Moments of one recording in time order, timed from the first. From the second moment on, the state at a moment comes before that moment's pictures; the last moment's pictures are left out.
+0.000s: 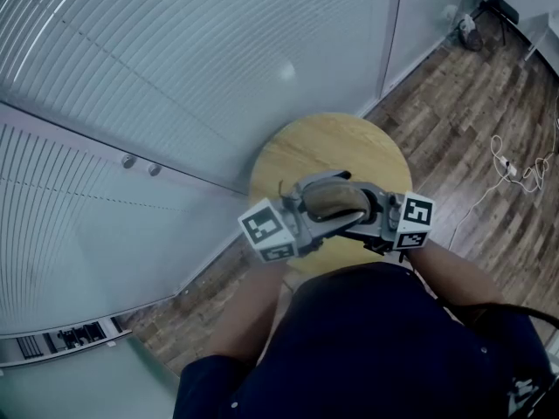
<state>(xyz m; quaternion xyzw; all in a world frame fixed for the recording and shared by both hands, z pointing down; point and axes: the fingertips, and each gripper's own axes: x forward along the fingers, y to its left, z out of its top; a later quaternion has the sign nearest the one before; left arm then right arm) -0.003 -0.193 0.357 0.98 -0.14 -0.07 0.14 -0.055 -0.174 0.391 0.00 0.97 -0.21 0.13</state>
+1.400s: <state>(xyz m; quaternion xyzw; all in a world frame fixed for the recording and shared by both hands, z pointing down) -0.033 -0.168 0.489 0.94 -0.13 0.29 0.09 -0.095 -0.163 0.380 0.04 0.98 -0.08 -0.19</state>
